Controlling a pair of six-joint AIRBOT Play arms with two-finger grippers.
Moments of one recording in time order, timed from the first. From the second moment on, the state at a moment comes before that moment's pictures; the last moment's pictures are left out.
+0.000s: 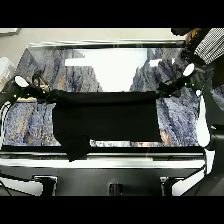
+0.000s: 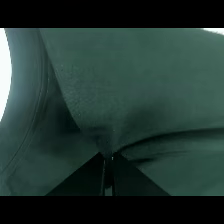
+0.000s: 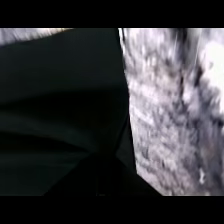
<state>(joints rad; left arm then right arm) 0.13 -1.68 1.45 1.19 -1.14 -1.50 -0.10 -1.85 1.77 -1.28 1.33 1.64</state>
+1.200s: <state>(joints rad) 0.26 -1.45 1.26 1.20 -1.35 -1.45 -0.22 -1.66 1.64 -1.30 1.65 1.57</state>
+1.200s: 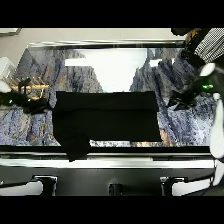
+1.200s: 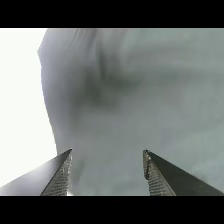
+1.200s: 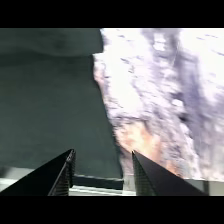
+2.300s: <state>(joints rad) 0.32 -0.94 0.37 0.91 -1.20 -1.62 -0.33 -1.20 0.96 -1.10 1.39 1.46</state>
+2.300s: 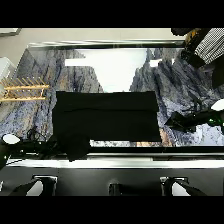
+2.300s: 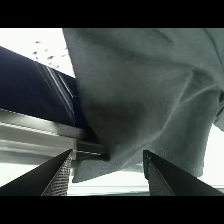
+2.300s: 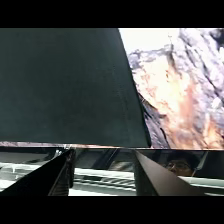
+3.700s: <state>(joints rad) 0.21 -1.02 0.34 0.81 -1.05 -1.55 -0.38 -1.39 0.76 -1.01 1.30 1.35</state>
